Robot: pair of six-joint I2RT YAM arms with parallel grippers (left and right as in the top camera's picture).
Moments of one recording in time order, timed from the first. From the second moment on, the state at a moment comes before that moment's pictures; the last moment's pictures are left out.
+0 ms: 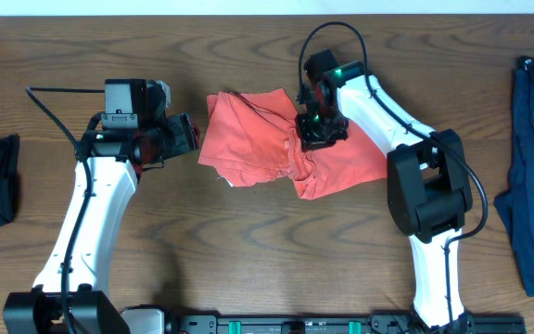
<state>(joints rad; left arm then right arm) 0.00 1.46 1.11 -0.68 0.27 -0.29 0.40 2.27 1.79 -1.05 -0.29 0.22</state>
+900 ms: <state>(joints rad) 0.00 1.46 1.11 -0.69 0.27 -0.29 0.40 2.08 1.79 -1.05 -0.29 0.24</state>
